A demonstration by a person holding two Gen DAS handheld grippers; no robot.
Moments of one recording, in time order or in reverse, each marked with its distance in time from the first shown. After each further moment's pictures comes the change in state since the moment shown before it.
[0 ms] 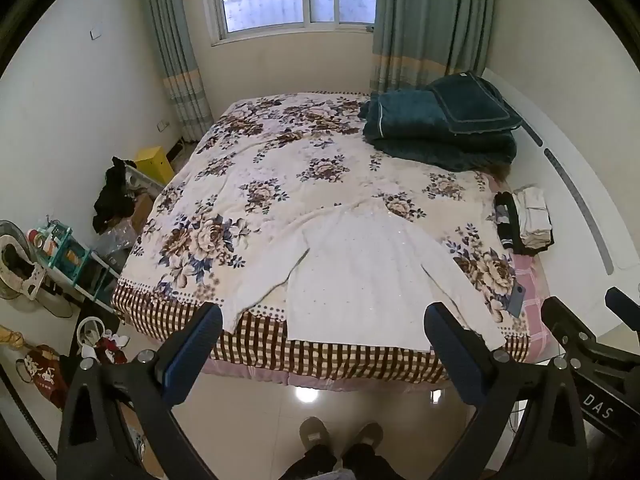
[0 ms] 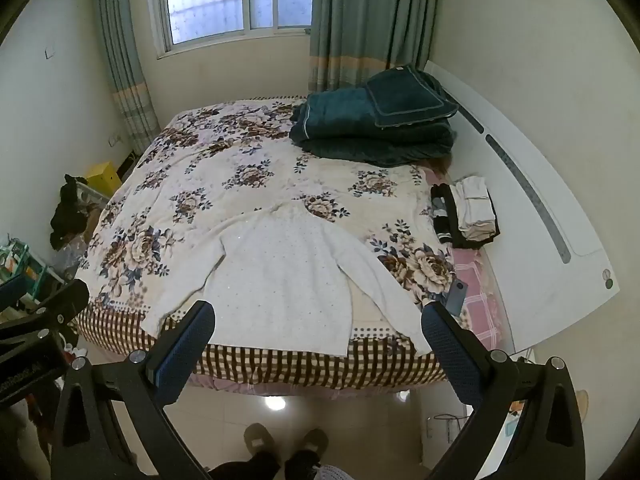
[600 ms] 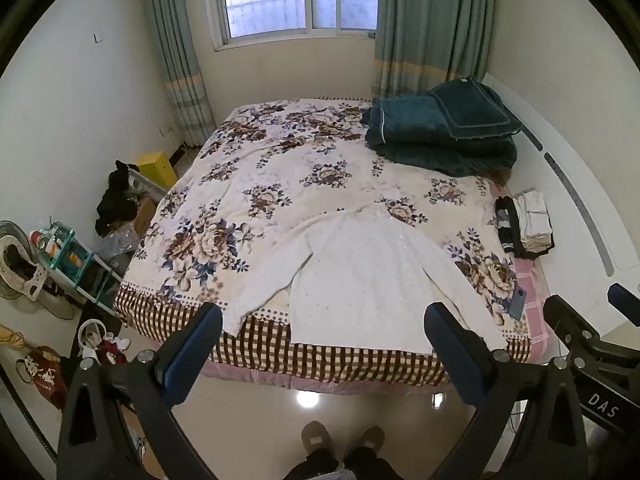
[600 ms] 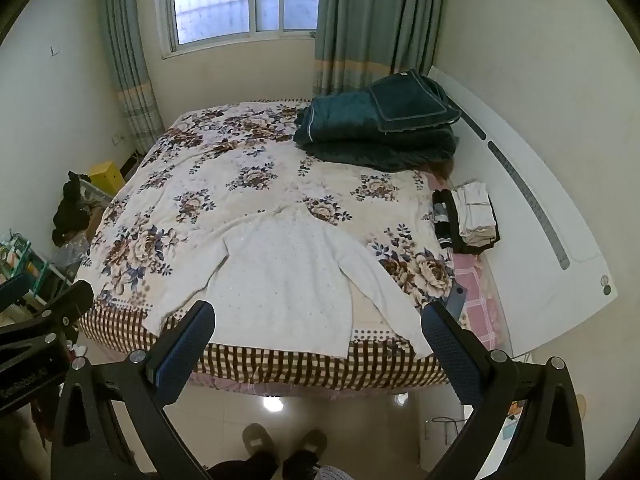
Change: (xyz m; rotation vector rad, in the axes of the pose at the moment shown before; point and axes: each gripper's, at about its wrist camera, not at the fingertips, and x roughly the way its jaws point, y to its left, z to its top) left arm -0.010 0.006 0.010 0.007 -0.019 0.006; right arm -0.007 -0.001 0.001 0.001 -0.012 0.005
